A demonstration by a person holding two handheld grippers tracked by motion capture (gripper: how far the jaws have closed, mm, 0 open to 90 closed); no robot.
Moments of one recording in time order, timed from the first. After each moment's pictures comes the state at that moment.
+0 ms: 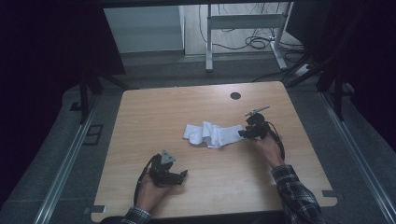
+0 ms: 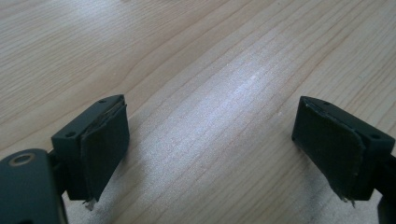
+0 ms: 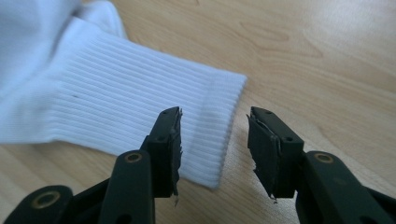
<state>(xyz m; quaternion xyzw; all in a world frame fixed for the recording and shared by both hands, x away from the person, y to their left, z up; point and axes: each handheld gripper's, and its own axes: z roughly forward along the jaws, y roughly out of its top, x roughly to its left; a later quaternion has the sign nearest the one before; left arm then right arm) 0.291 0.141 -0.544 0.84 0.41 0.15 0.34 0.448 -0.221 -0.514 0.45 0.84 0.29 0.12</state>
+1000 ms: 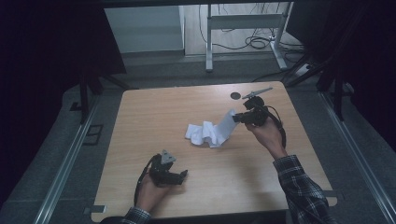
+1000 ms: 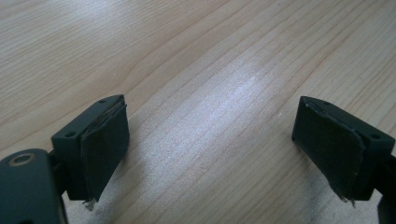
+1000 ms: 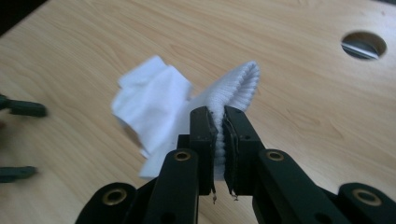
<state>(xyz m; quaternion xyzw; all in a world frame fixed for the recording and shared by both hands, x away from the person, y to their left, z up) 0.291 0.140 -0.544 0.84 0.41 0.15 0.34 0.432 -0.193 -0.409 0.41 0.83 0.37 0.09</state>
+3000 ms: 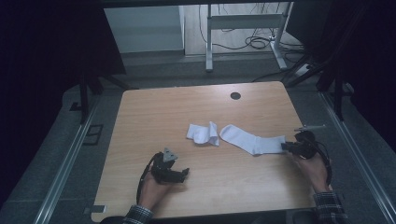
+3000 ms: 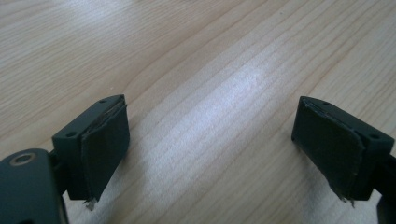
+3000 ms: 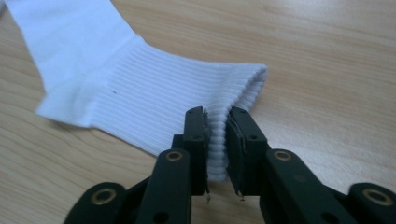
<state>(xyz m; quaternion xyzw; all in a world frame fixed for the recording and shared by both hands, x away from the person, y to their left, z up) 0.300 0.134 -0.544 0.84 0.41 0.15 0.34 0.370 -0.363 -0.512 0.54 0.77 0.31 0.13</state>
